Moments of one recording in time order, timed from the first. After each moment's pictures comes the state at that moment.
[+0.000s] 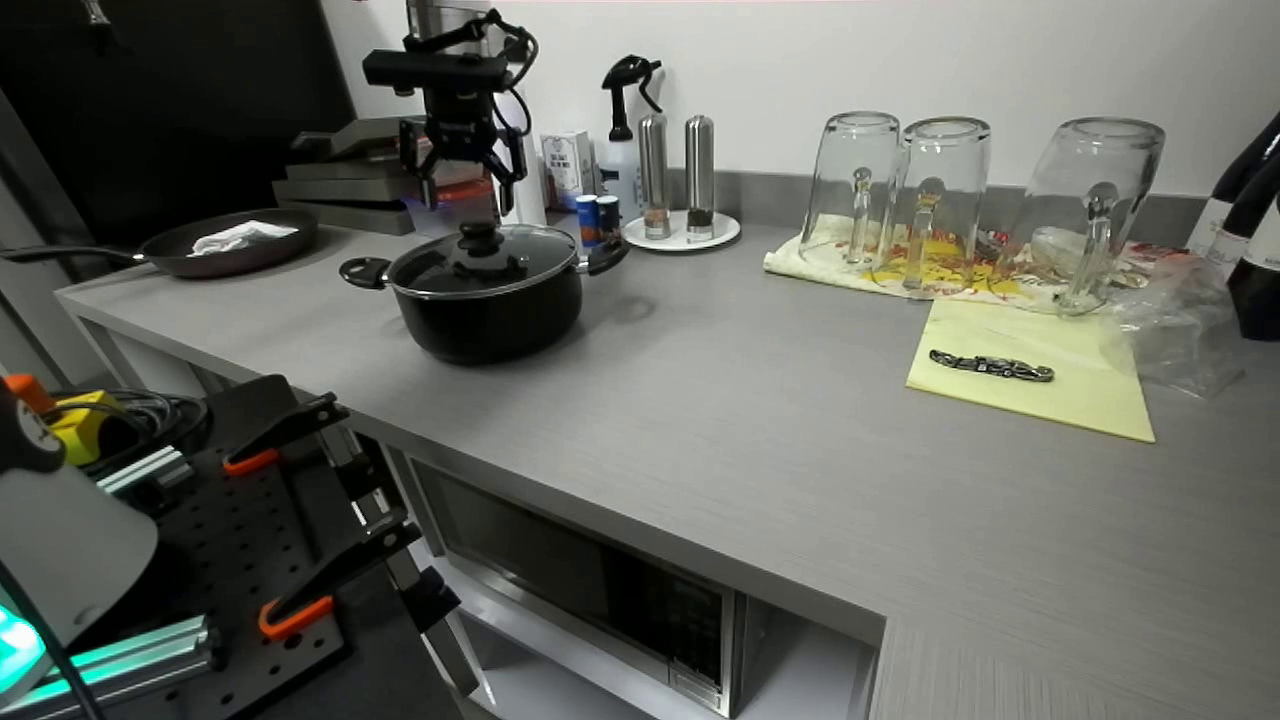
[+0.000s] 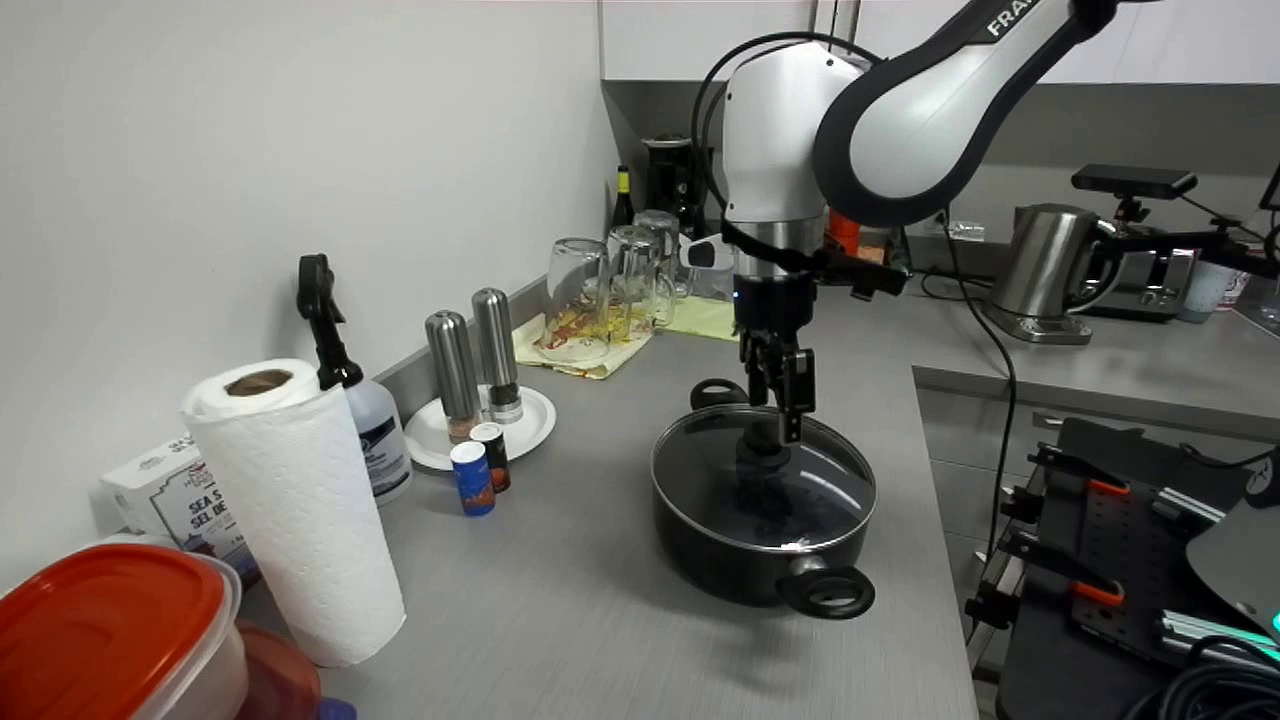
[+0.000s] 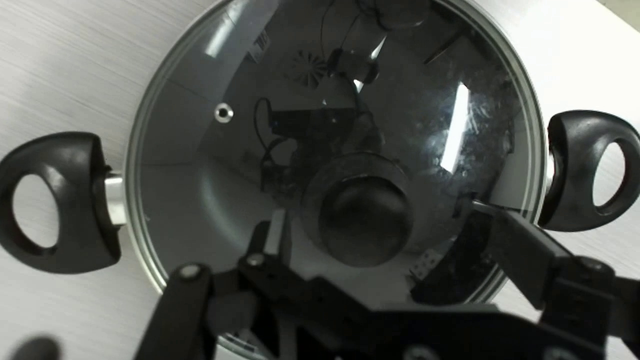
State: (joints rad) arm 0.20 0.17 0.22 -2.29 0.02 2.36 -0.45
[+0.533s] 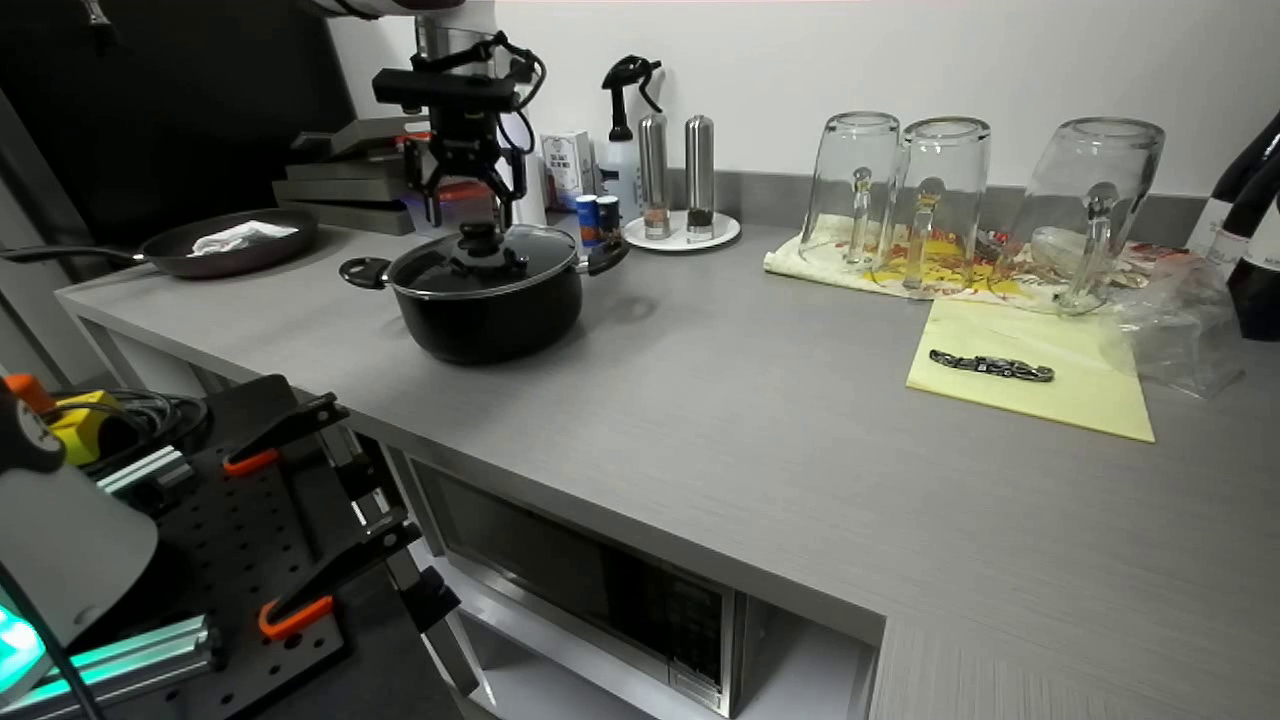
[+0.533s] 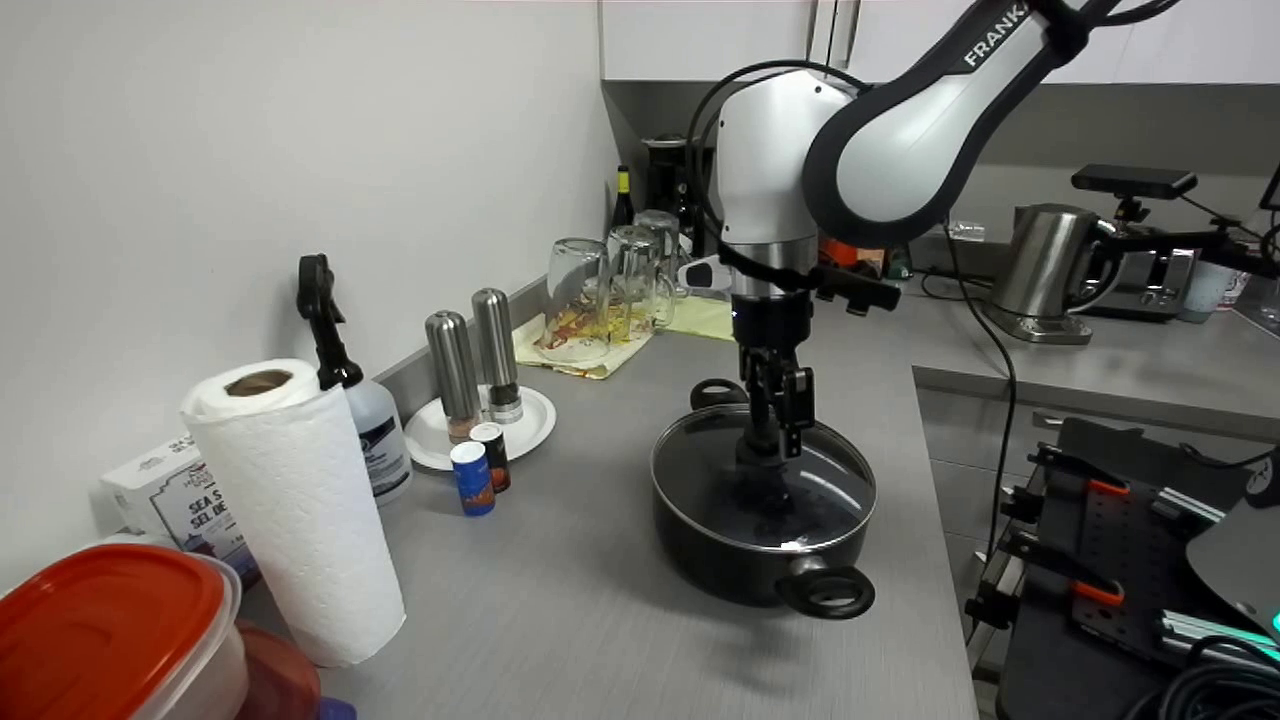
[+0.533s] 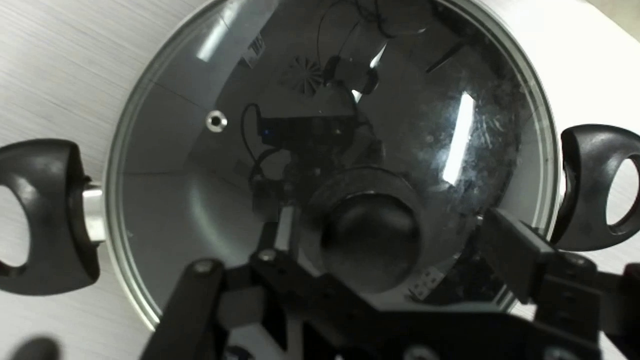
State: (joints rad) arm 0.19 0.22 0.22 -2.28 0.02 2.36 -0.48
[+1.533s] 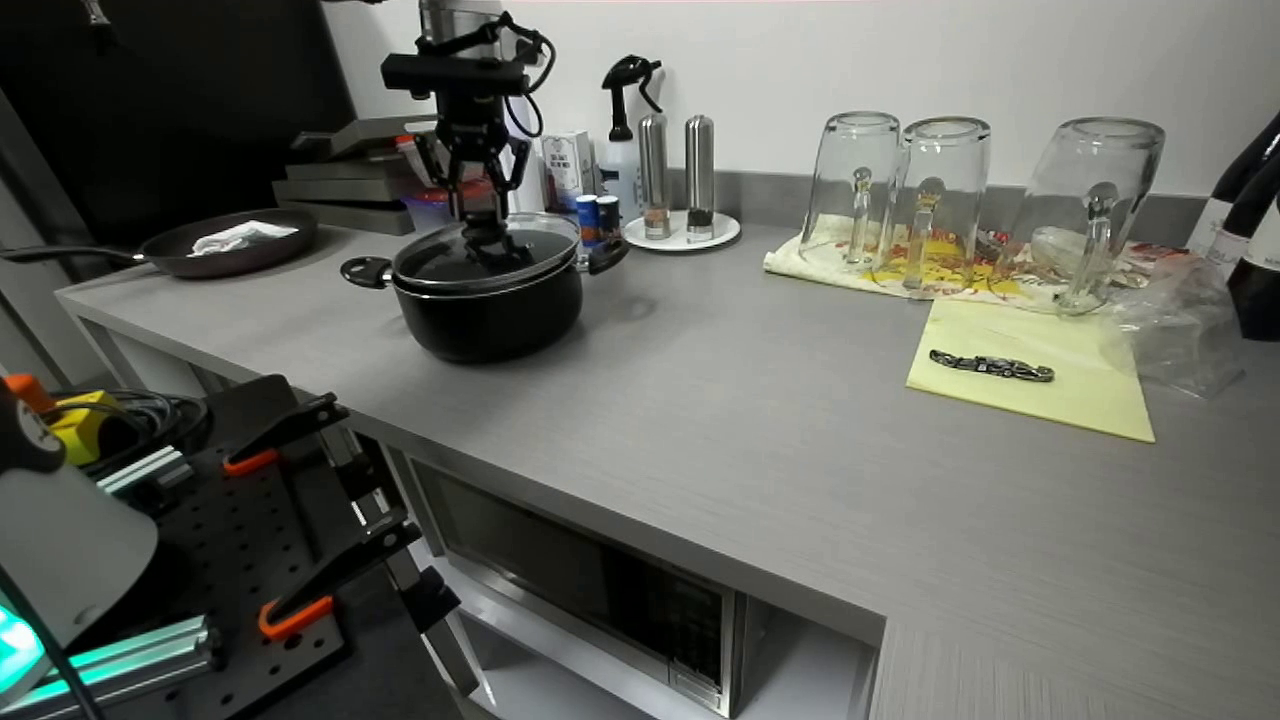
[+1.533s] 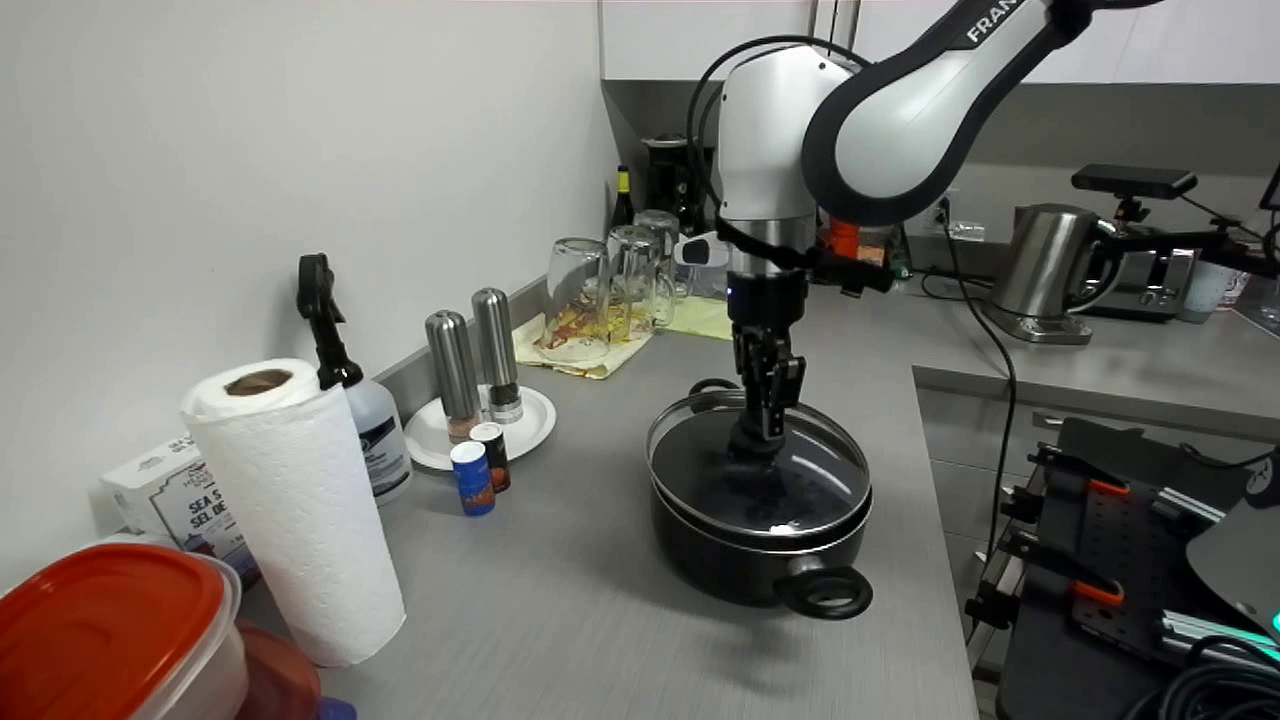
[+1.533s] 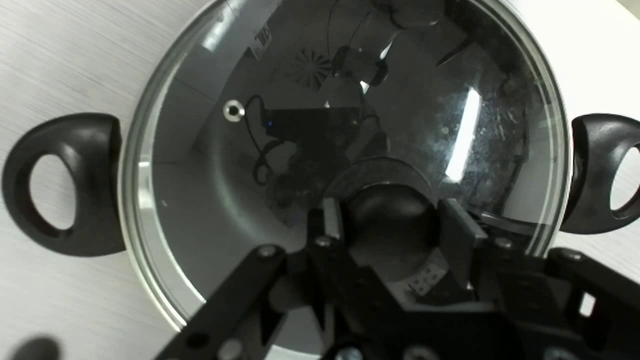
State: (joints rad) arm 0.17 0.19 0.23 -2.27 0.02 2.37 -0.51
